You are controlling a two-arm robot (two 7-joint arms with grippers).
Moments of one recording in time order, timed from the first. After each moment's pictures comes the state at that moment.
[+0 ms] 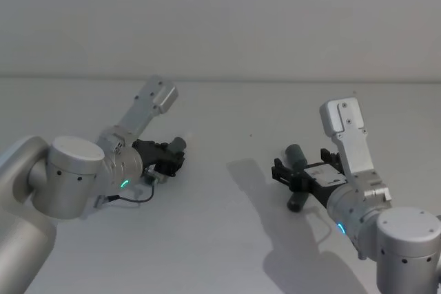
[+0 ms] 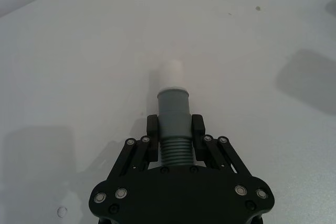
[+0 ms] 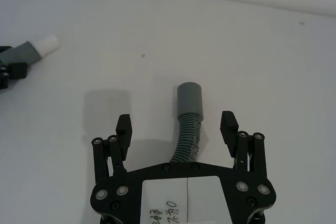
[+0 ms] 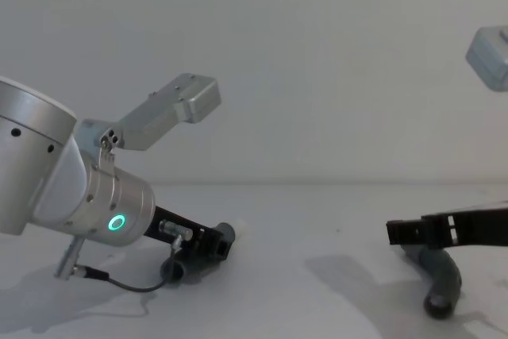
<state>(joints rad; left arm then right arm) -0.51 0.24 0.51 -1.37 -0.21 0.67 -0.23 0.10 0.20 -0.32 -1.79 0.16 0.67 -0.09</state>
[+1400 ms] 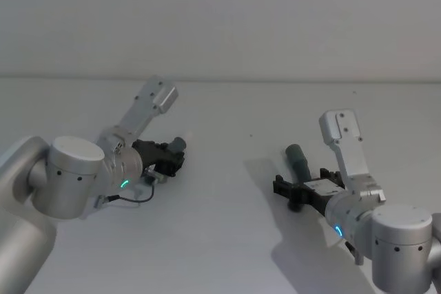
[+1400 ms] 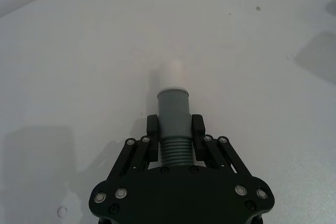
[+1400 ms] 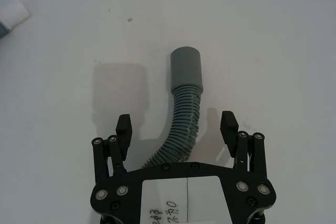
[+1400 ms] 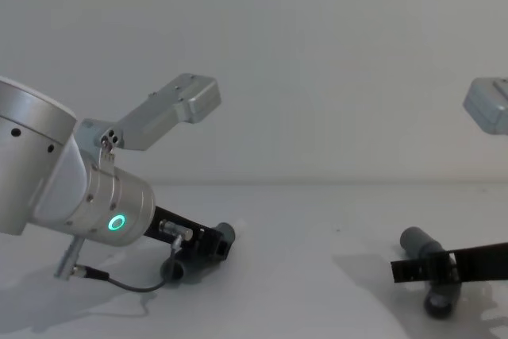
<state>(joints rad) -0.51 0.24 0.51 -1.37 -0.21 0.67 -0.23 0.13 0.14 -0.28 -1.70 0.17 0.75 -0.06</state>
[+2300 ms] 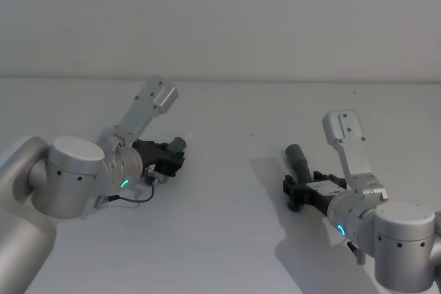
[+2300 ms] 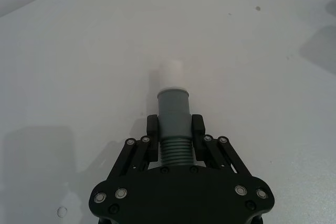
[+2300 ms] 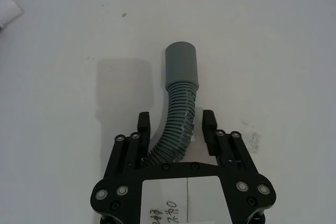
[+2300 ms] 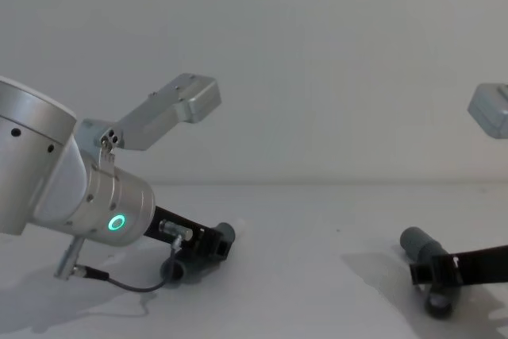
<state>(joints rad) -0.51 0.24 0.51 -1.37 -0.21 0.67 -0.23 0.14 0.13 -0.26 -1.68 0.17 0.77 -0.05</state>
